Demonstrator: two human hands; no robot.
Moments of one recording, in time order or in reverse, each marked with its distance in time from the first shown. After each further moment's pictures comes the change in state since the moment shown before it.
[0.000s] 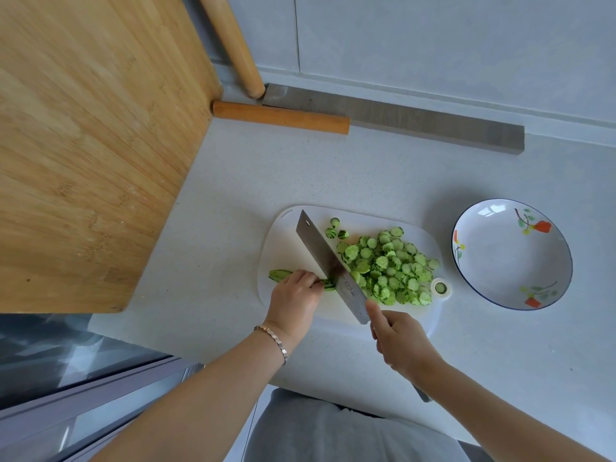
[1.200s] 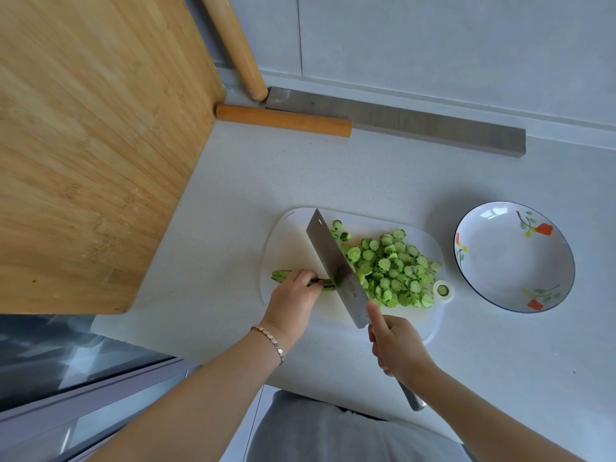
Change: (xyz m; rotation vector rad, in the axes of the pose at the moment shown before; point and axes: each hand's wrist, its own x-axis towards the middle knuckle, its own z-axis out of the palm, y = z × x) left_hand -0.003 -0.009 0.000 -0.070 -0.003 -0.011; right_hand -0.001 -0.001 0.011 0.192 0.009 0.079
